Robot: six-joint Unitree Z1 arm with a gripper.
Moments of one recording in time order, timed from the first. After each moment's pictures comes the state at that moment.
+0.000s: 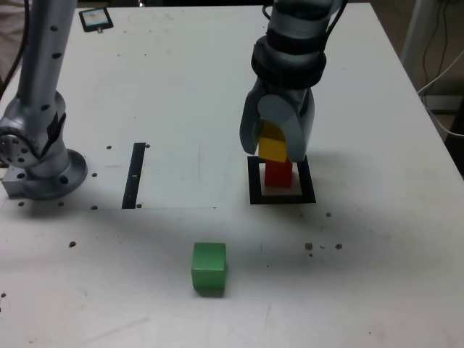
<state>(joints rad) -0.09 2.04 -1.63 1.31 0.08 0.22</state>
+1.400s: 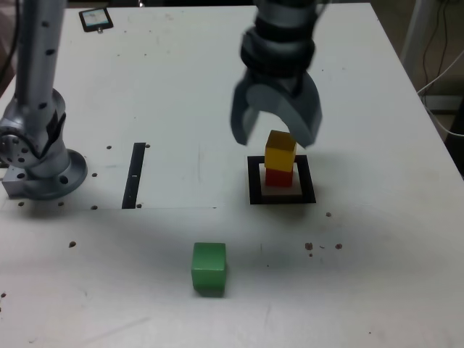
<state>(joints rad) -0.09 1.94 -1.57 1.31 0.08 0.25</state>
